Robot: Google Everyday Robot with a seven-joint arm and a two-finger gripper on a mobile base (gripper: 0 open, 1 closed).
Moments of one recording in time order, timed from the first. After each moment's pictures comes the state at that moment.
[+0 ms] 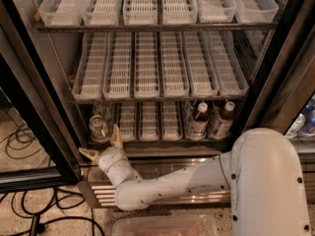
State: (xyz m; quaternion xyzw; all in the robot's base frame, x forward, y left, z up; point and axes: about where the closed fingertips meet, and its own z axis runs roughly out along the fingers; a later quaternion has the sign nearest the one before) arm 0.619 0.200 0.606 -0.27 0.64 0.13 0.71
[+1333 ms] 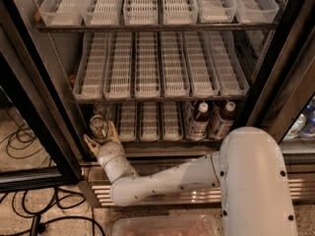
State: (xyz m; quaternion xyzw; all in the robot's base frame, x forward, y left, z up) arm 0.644 0.205 0.614 -0.25 0.61 0.10 0.74
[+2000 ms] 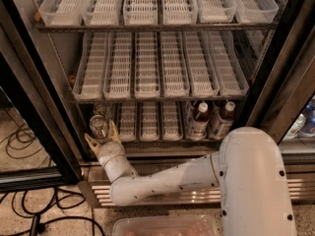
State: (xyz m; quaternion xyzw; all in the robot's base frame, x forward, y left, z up) arm 0.648 0.201 0.615 -0.24 0.61 0.09 0.75
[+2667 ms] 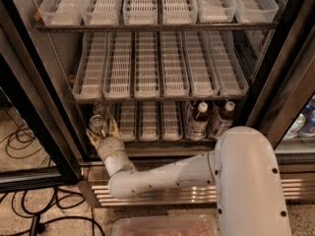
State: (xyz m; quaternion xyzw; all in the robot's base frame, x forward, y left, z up) arm 0.672 0.200 0.612 -0.23 0.62 0.08 0.75
